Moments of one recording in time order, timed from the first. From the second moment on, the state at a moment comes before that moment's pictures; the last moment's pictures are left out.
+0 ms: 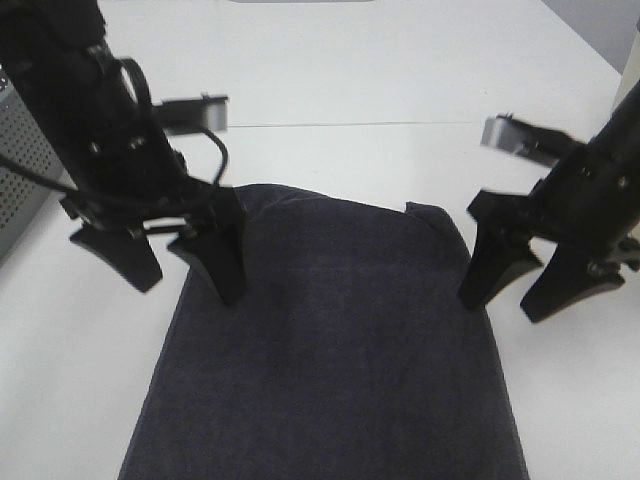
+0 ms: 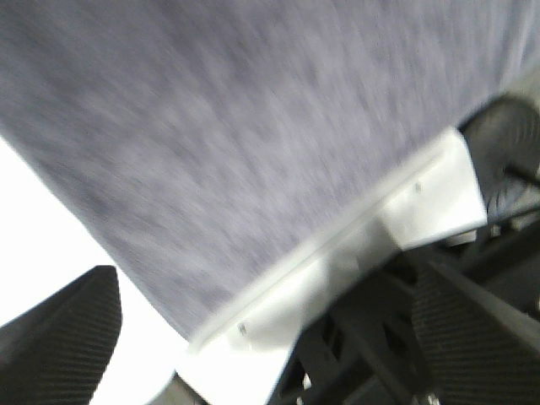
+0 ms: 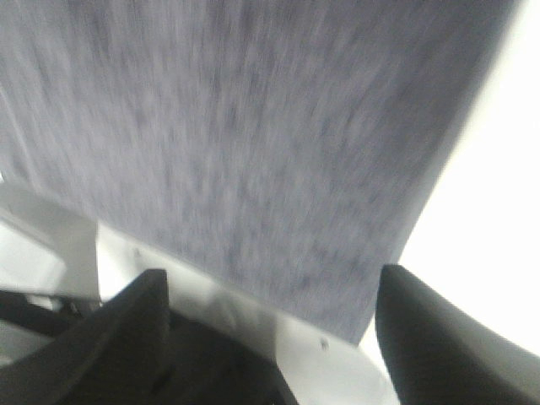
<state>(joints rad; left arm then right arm) -0.44 1.80 -1.31 -0.42 1.16 0.16 0.16 1.65 -0.98 0.48 1.04 -0.27</state>
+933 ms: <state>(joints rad) -0.04 2.40 -1.85 -0.67 0.99 0.50 -0.06 2.41 -1.94 0.54 1.21 -0.32</state>
